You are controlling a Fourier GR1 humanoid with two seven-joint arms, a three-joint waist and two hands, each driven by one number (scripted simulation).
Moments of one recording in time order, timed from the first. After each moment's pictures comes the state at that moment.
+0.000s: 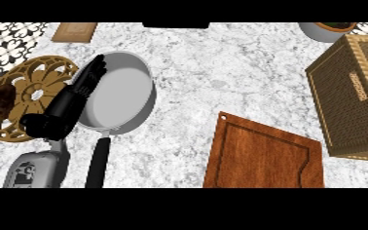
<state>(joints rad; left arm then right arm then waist) -0.20 0.17 0.06 -1.57 -0.08 -0.24 0.02 0.26 -0.85 -0.60 -2.11 -0.33 -0.06 0.27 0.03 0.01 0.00</state>
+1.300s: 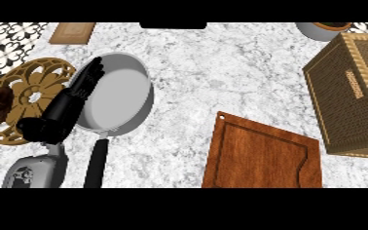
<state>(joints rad) -0.17 0.16 0.07 -1.60 -0.09 -0.24 0.02 -0.35 -0.81 -0.43 -0.99 -0.02 -0.04 -0.31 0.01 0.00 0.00</state>
